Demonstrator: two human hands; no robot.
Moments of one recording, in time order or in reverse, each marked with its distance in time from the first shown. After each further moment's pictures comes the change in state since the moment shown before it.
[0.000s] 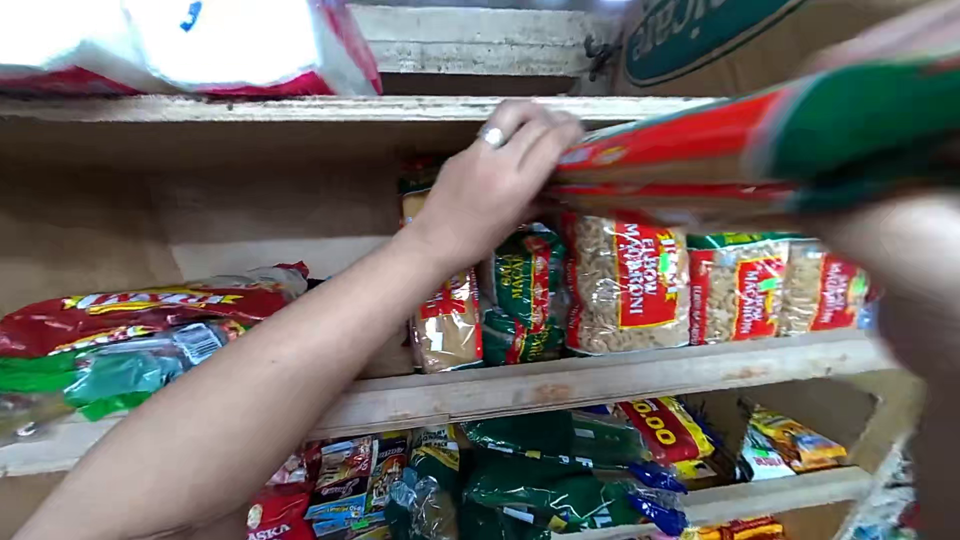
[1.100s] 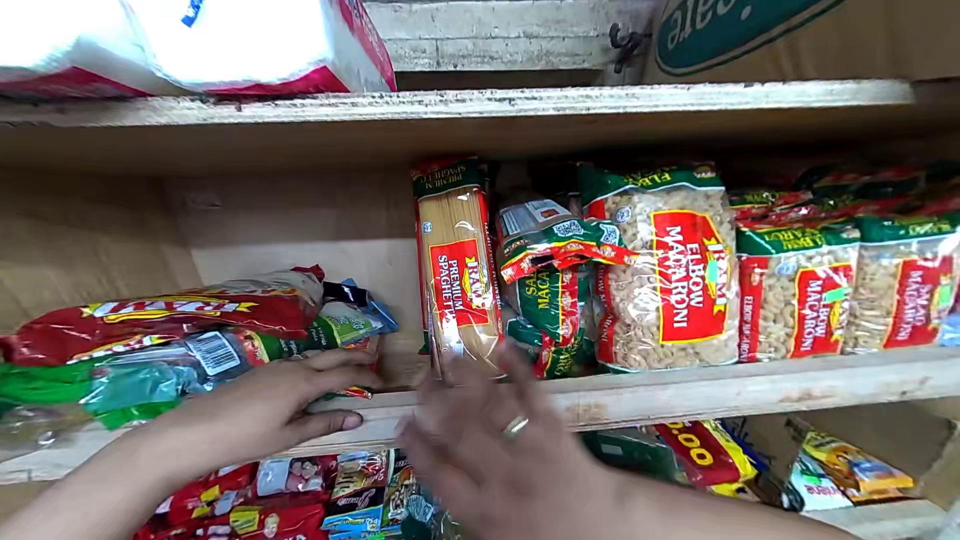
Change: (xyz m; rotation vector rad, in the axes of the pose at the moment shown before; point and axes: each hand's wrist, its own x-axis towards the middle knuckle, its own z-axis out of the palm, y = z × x) left_hand -0.212 -0.011 -0.144 -0.410 -0.982 -0.503; right_hand -0.111 -0.033 0.188 -0.351 -0.310 -0.380
